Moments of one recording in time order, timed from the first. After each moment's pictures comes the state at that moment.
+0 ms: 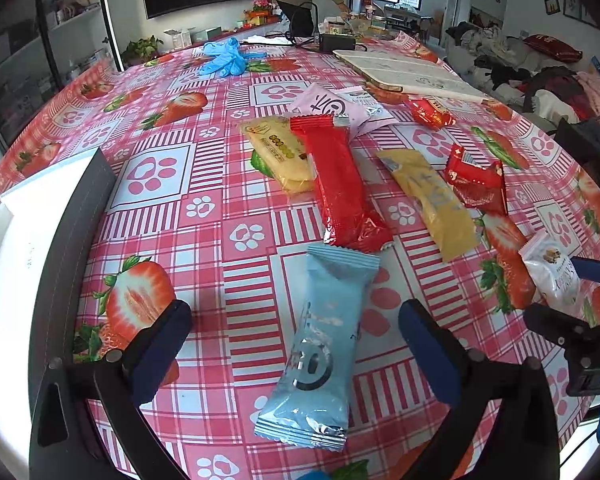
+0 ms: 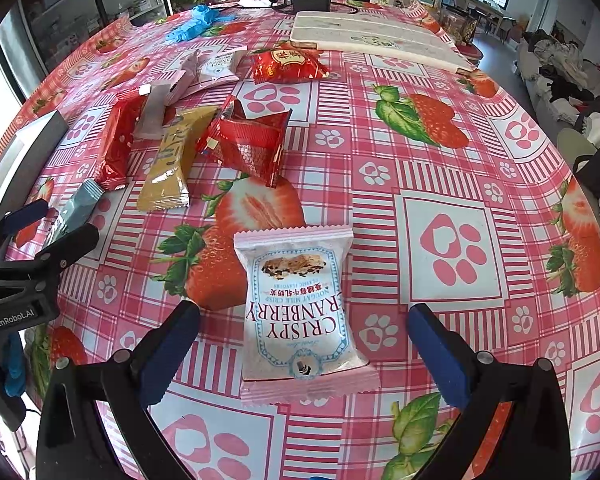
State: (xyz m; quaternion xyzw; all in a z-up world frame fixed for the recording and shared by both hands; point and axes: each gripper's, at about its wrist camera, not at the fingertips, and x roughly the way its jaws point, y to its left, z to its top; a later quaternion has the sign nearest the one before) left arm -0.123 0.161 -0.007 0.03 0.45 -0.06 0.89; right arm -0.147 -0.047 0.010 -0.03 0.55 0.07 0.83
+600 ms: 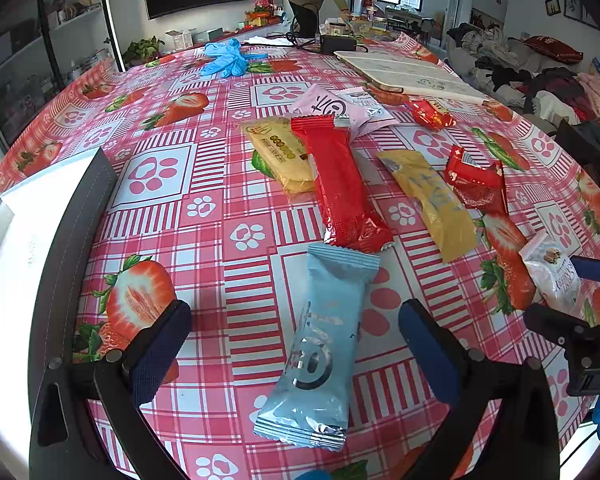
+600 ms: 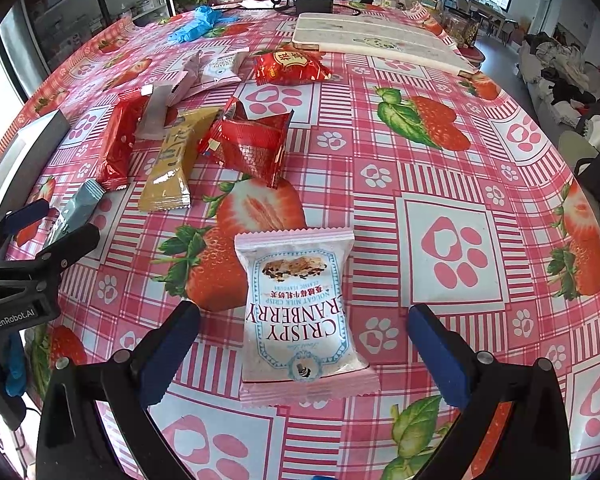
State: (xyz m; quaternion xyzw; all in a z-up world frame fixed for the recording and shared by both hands) left arm -0.123 0.161 -0.007 0.03 0.45 -0.06 0.89; right arm -0.147 -0.046 0.010 -0.03 0.55 0.08 0.83
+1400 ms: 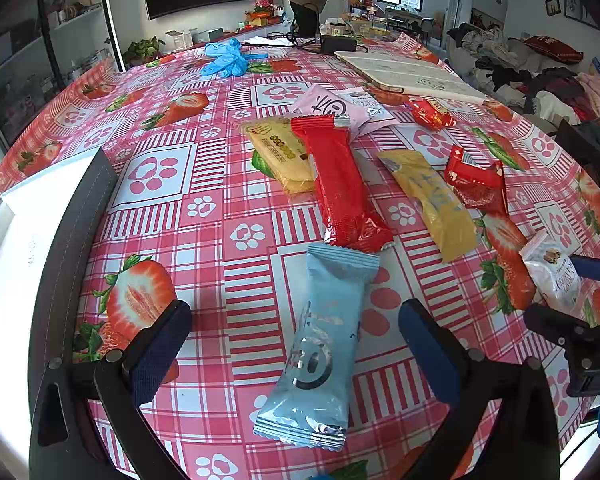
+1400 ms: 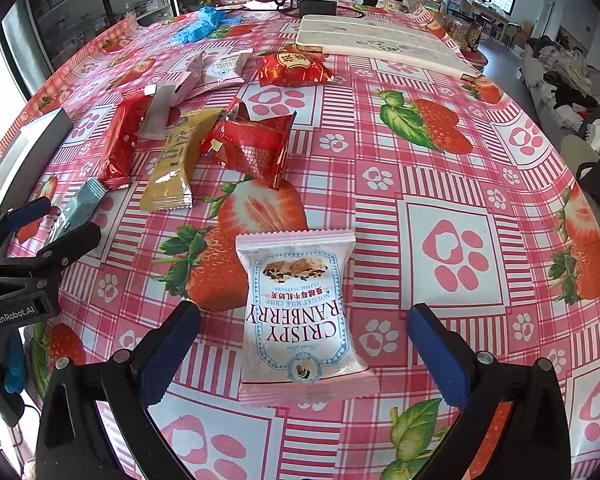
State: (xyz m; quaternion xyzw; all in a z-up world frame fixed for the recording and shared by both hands) left arm -0.123 0.161 -0.006 0.03 0.45 -0.06 0.89; right arm -0.147 -0.046 0.011 -0.04 0.55 0.08 0.83
